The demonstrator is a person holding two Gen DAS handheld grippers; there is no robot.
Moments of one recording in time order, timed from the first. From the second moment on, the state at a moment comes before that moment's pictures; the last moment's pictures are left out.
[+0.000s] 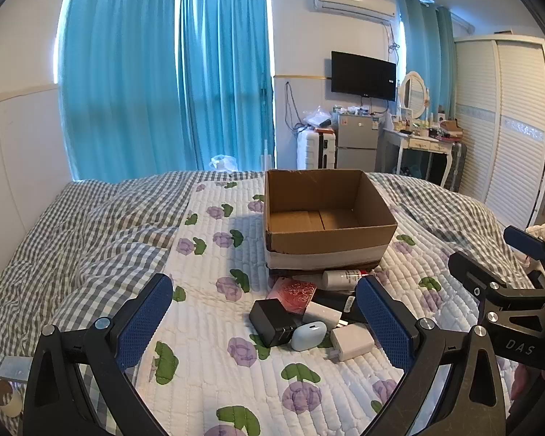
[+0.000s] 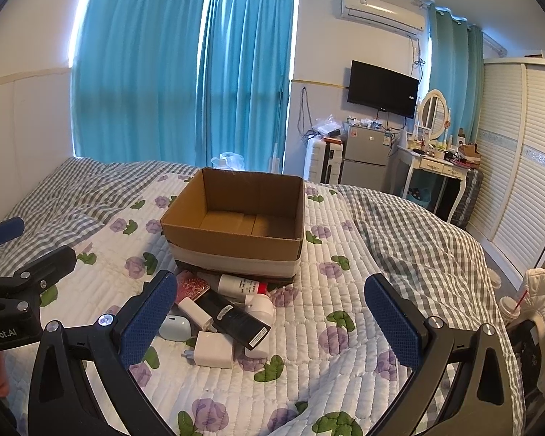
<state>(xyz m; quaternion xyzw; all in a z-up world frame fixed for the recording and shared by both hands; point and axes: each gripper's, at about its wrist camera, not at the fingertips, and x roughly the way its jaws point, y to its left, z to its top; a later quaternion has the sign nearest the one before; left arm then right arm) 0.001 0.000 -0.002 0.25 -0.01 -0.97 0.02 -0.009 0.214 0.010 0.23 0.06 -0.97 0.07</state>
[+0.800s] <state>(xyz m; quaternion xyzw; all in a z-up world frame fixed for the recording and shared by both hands) -0.063 0.012 -0.045 0.32 -0.04 -0.95 0.02 -0.060 0.229 -0.005 0.28 0.08 -0.96 0.06</state>
